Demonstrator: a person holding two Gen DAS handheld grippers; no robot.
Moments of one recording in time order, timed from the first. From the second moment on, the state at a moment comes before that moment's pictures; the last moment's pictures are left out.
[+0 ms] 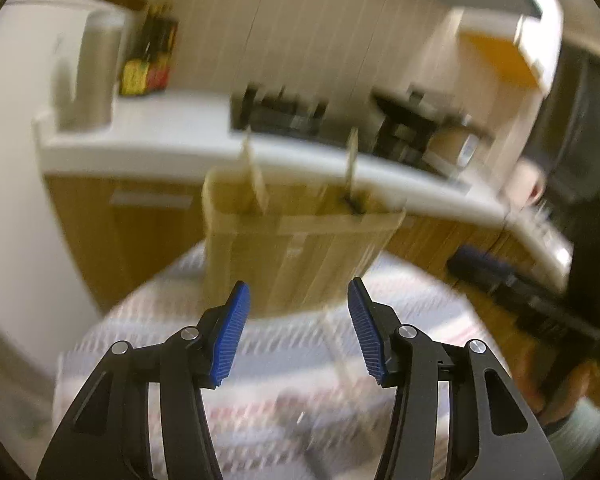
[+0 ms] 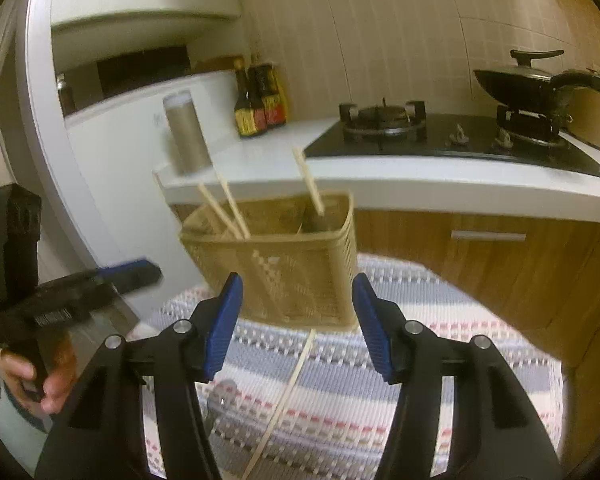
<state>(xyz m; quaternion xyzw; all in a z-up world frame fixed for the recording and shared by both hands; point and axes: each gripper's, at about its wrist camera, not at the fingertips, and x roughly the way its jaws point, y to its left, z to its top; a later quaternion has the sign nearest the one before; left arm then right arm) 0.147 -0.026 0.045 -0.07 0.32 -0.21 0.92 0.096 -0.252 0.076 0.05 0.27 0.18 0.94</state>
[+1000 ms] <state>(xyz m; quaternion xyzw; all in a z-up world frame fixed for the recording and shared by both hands) 0.131 -0.068 -0.060 0.06 0.55 -0.24 0.80 0.186 -0.186 -0.040 0.01 0.63 0.12 0.77</state>
